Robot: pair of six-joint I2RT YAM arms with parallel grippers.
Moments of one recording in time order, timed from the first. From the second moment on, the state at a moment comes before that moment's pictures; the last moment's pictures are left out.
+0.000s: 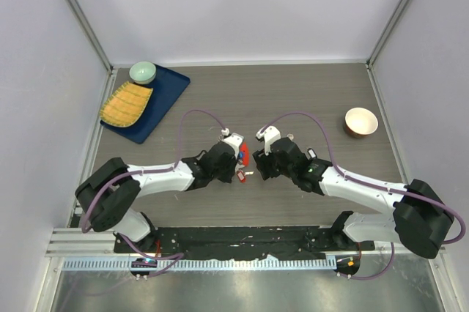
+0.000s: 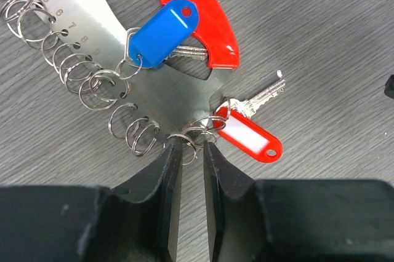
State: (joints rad) left arm -0.91 1.51 0.69 0.02 -0.17 -0.34; right arm 0.84 1.20 0.61 -0.08 0.17 0.13
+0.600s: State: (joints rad) left arm -0.94 1.54 0.73 -0.08 -0.19 -0.34; right arm 0.84 1.21 0.61 -0.08 0.17 0.13
